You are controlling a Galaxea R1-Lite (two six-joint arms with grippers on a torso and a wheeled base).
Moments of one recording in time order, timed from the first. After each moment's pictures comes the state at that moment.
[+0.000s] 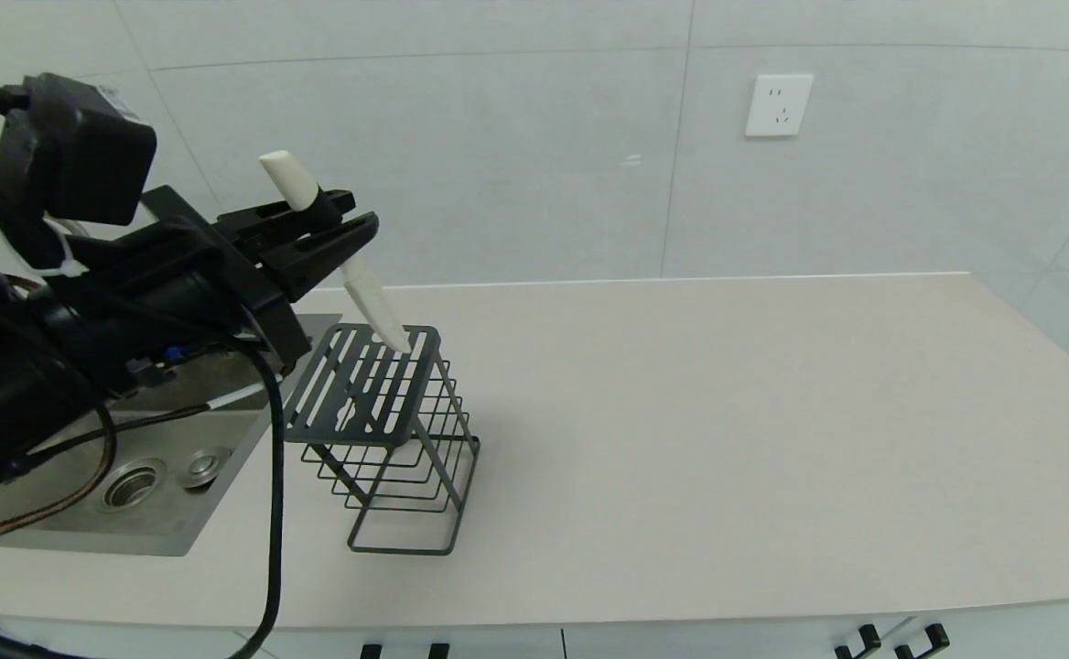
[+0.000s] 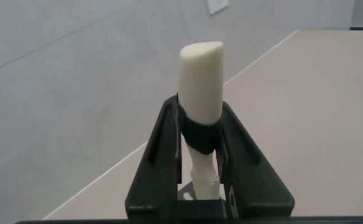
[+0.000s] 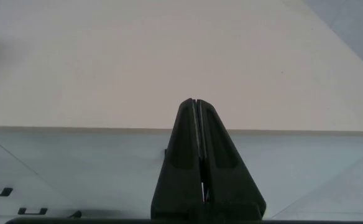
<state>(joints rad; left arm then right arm) -0.31 1.41 -0.74 -0.91 -0.37 0.32 0.00 0.00 0.00 0.00 0.00 -0.03</state>
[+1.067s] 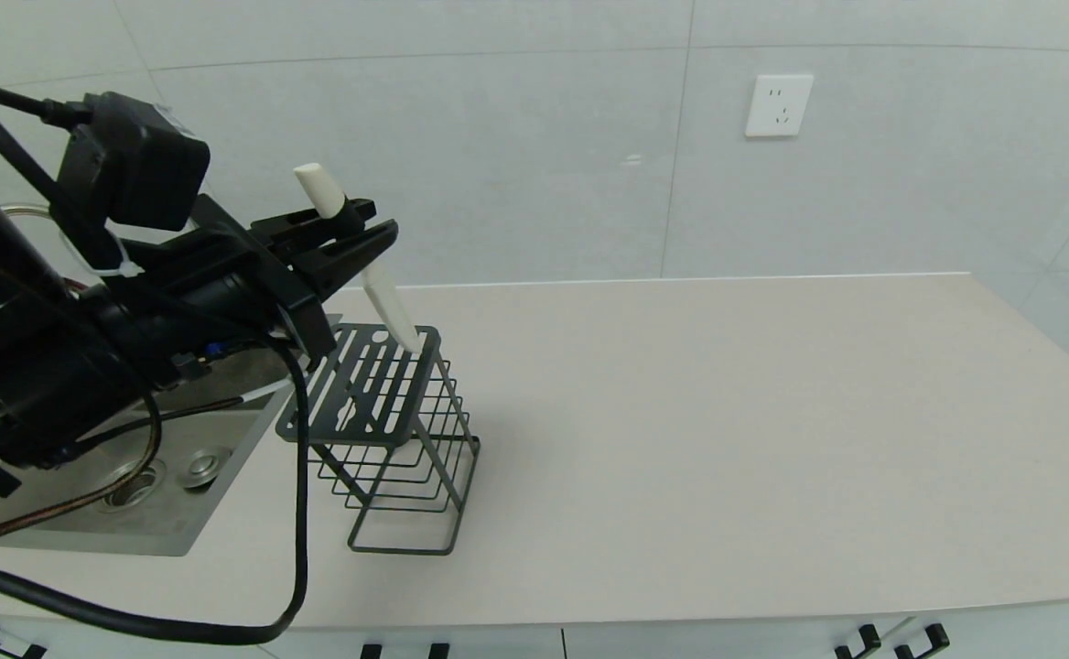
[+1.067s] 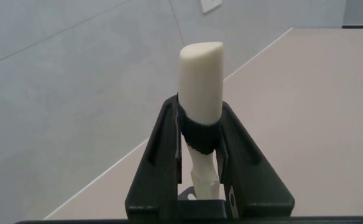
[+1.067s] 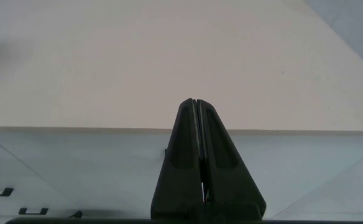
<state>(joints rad) -0.31 1.48 -0.75 -0.94 -0.37 0.32 0.00 0.00 0.00 0.00 0.00 -0.03</state>
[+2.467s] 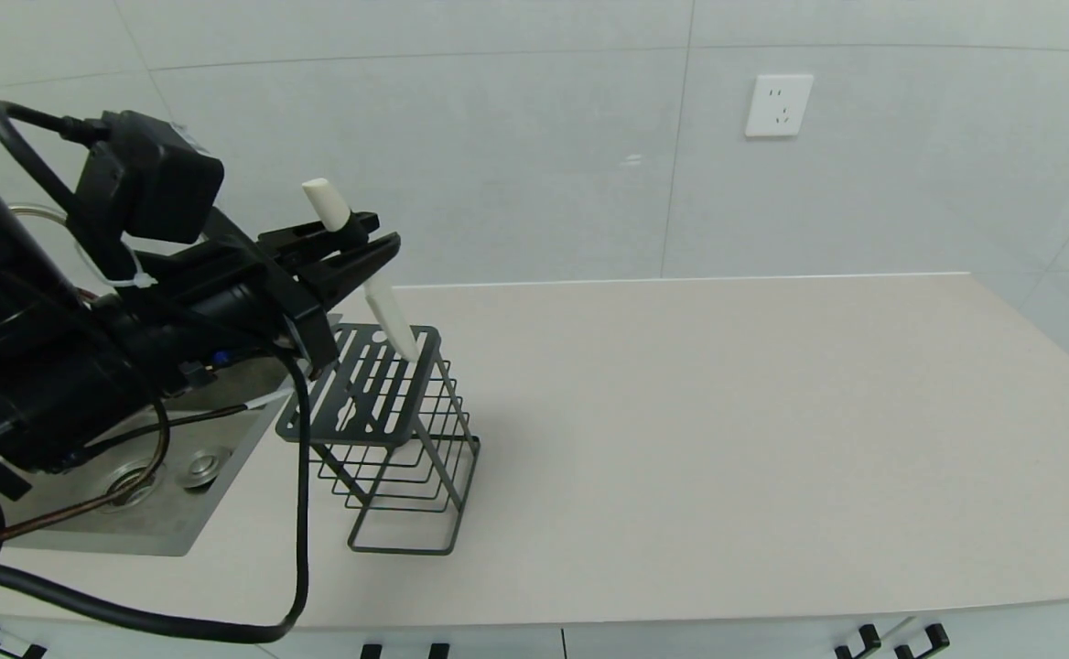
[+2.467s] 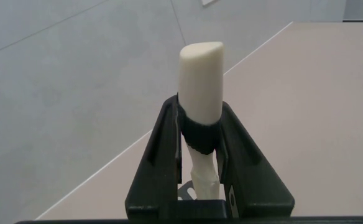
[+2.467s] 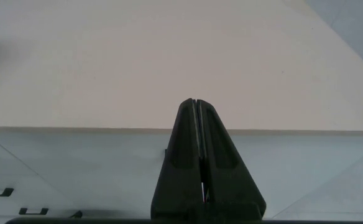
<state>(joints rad) -0.30 1.49 -0.73 -0.94 -0.38 0.32 0.00 0.00 0.00 0.00 0.00 -0.03</state>
